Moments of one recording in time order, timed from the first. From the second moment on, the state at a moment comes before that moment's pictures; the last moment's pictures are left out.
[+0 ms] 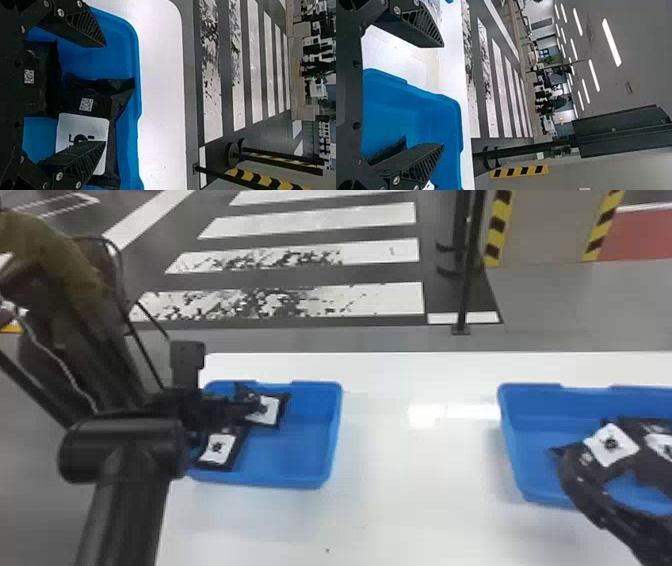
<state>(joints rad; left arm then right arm) -0.21 0.21 0.21 -1.58 -0.10 0.87 -0.32 0.61 -0.15 -0.10 -2.20 -0.35 0.21 0.25</state>
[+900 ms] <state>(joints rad) -0.24 0.20 0.16 -1.47 -0.10 0.82 -0.32 0.61 -0.15 -0.10 -2.19 -0.39 0.21 0.26</state>
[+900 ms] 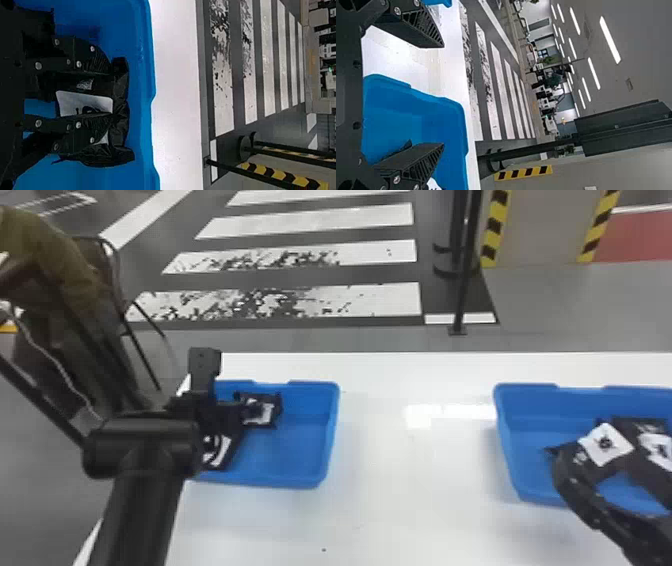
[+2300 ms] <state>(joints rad) 0.10 0.17 -0.02 -2.06 0.38 0.74 -0.42 0.44 -0.20 0.04 -2.10 -0.51 0.27 0.43</state>
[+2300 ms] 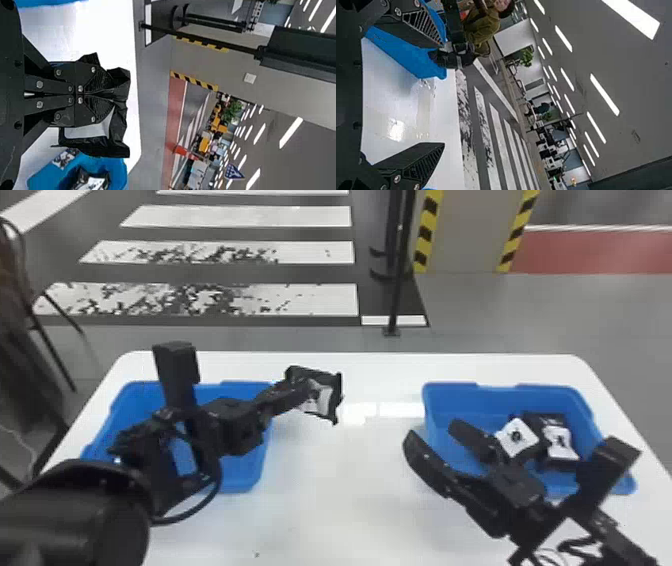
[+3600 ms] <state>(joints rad) 0.08 0.18 -0.16 -2.05 0.45 0.75 -0.42 0.24 -0.24 0.18 -1.90 -0.62 0.26 0.45</state>
